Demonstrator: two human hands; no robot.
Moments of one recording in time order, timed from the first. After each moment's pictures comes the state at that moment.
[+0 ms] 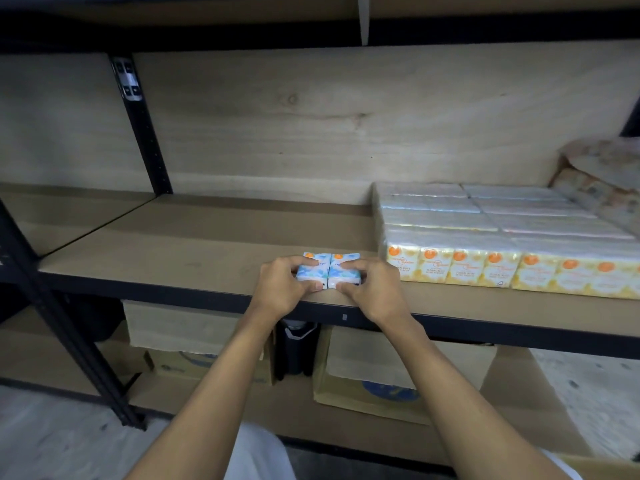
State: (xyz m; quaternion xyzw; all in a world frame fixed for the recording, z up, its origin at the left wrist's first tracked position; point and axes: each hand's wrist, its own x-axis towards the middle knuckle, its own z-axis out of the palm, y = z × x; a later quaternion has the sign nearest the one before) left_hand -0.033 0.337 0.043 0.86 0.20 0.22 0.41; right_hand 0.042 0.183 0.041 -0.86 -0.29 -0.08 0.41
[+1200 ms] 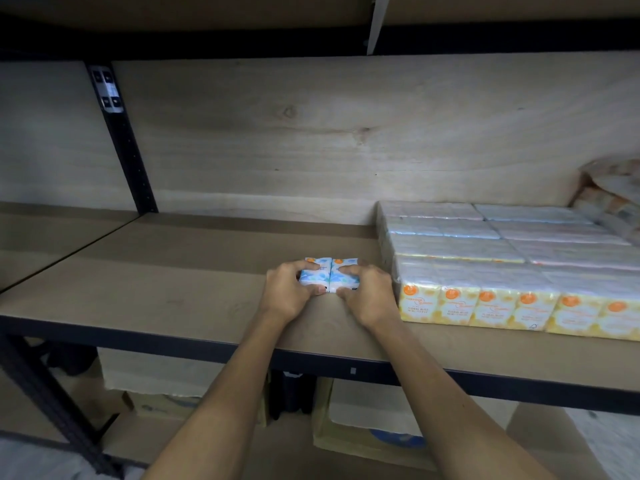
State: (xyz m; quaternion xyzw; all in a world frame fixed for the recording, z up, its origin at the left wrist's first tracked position) left_hand 0.045 0.375 0.045 0.87 0.19 0.24 0.39; right_hand 0.111 0.235 0.044 -0.89 -0.27 -0.08 0.35
